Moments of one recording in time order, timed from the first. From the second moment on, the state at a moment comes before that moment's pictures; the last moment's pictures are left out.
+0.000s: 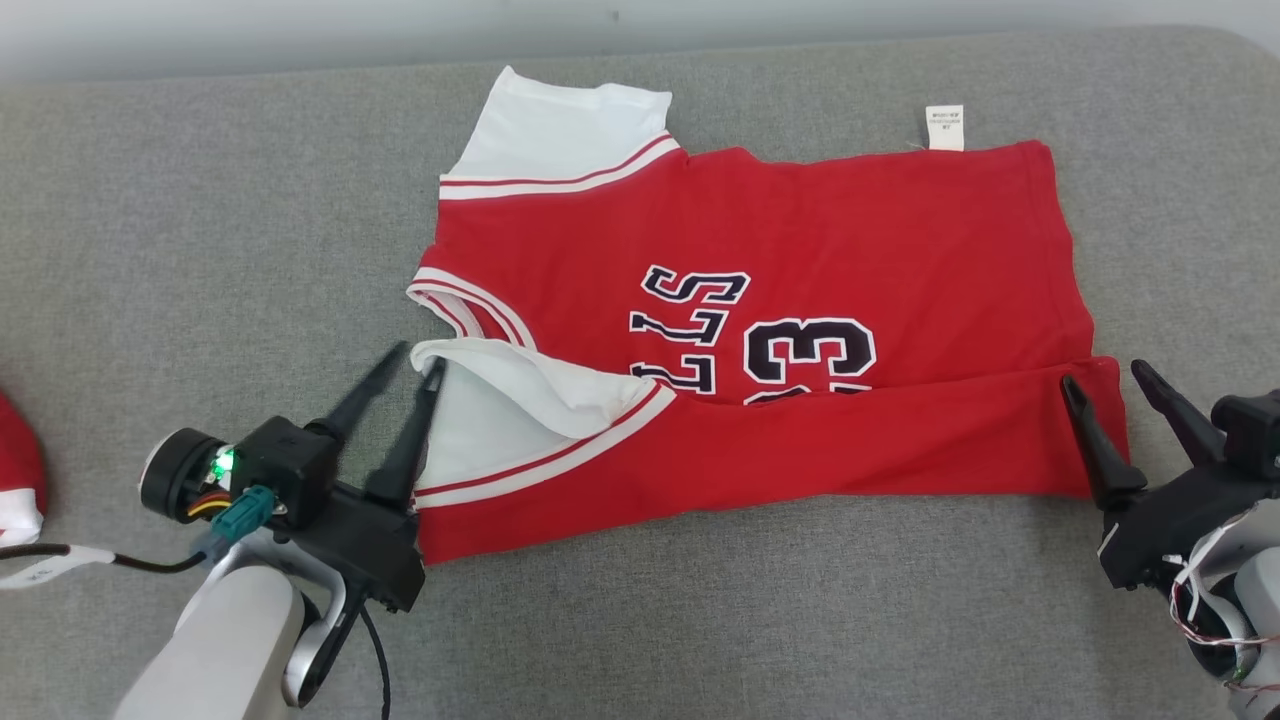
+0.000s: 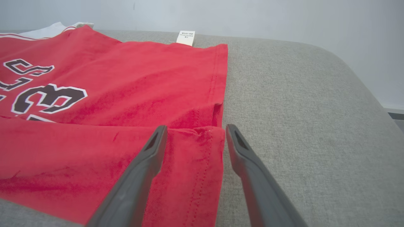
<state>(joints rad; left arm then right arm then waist) -0.54 0.40 -0.52 0.38 -0.43 -0.11 -0.25 -0.42 -0.56 0.34 0.51 0.57 0.13 -0.13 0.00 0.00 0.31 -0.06</state>
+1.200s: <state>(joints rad) -0.20 0.40 -0.47 0.10 -0.67 0.03 0.12 -0.25 -0.45 0.18 0.41 0.58 0.13 -0.03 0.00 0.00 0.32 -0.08</state>
